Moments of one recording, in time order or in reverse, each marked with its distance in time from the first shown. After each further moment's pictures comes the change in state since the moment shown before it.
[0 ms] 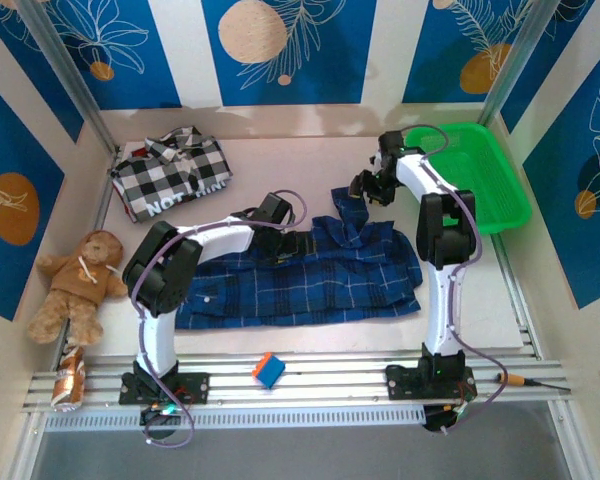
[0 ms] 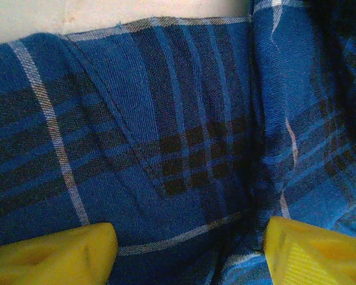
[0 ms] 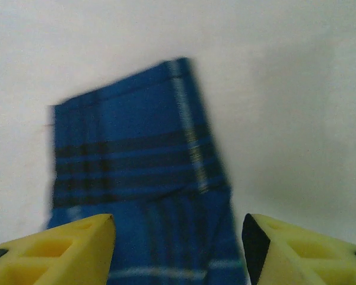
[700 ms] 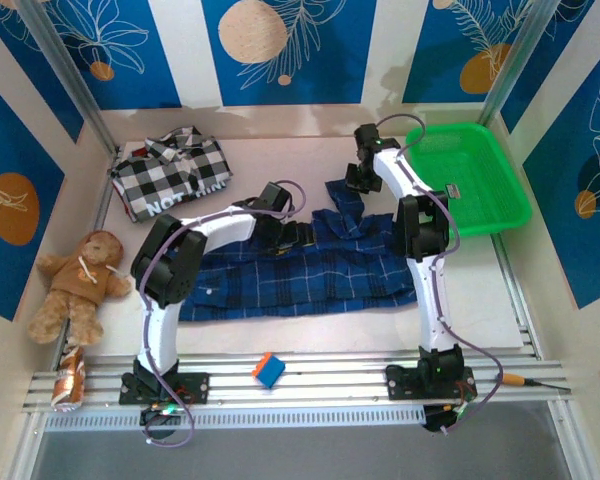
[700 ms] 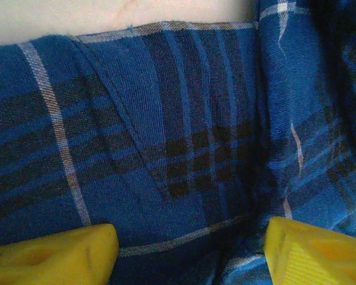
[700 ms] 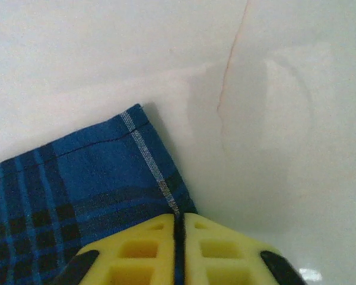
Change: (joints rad) left arm 0.047 0.090 0.144 -0.069 0.026 0.004; right arm 0.072 0.237 0.401 -0.131 0.229 0.080
